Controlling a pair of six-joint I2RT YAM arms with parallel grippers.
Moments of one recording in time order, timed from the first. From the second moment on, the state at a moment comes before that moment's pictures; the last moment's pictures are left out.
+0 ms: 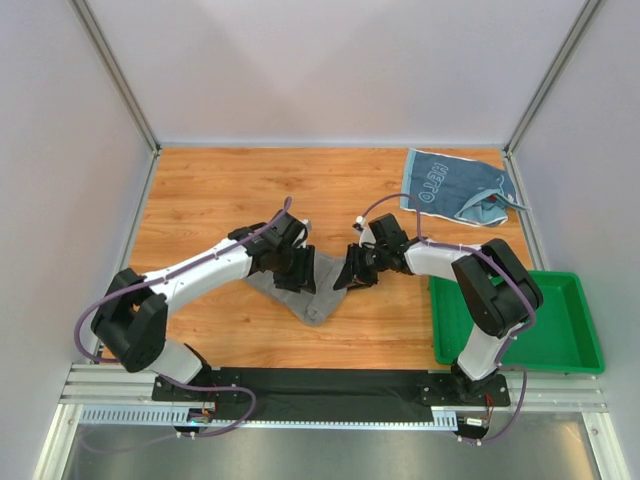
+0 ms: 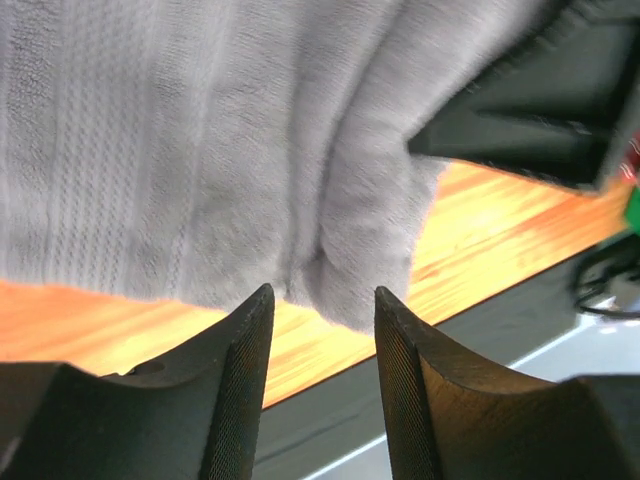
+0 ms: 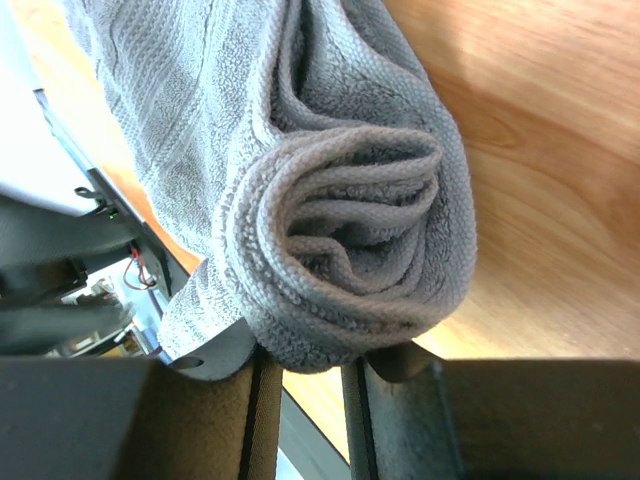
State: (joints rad) left arm -0.69 1.50 1.02 -0.62 0.23 -0.61; right arm 0.52 1.75 0.86 -0.08 -0.64 0.65
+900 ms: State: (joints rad) left arm -1.06 1.58 1.03 -0.59 -0.16 -0.56; right arm 0.57 1.75 0.98 -0.28 -0.55 0.61
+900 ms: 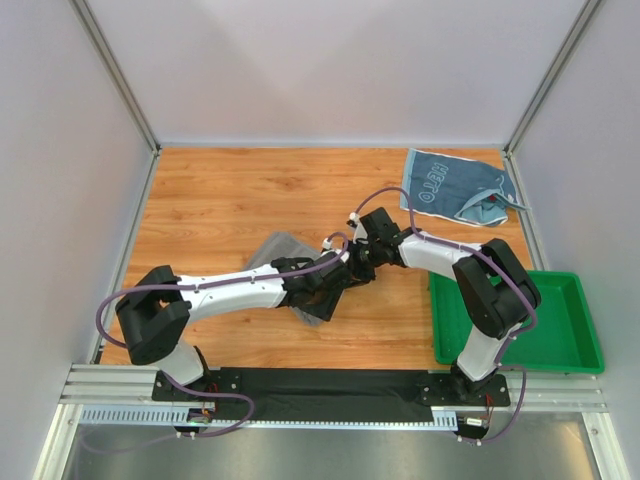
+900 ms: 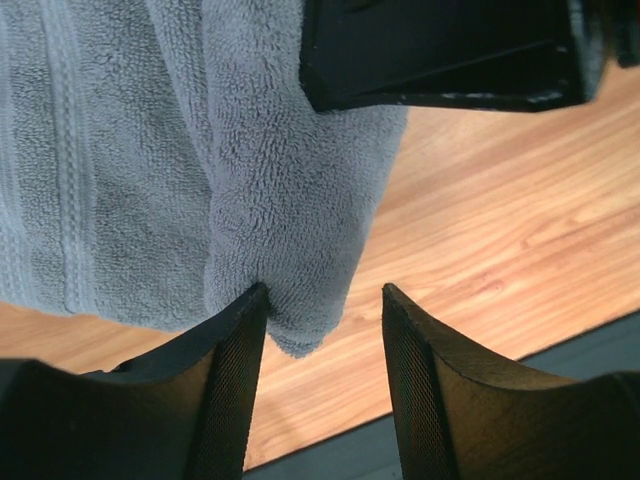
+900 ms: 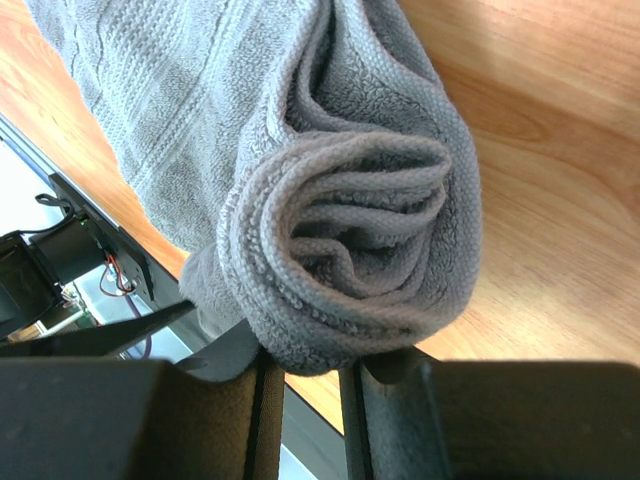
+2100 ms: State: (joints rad) left arm -0.96 1.51 0.82 -0.34 -0.16 -0.53; right arm 0.51 1.94 1.20 -0.45 -0.63 0.53
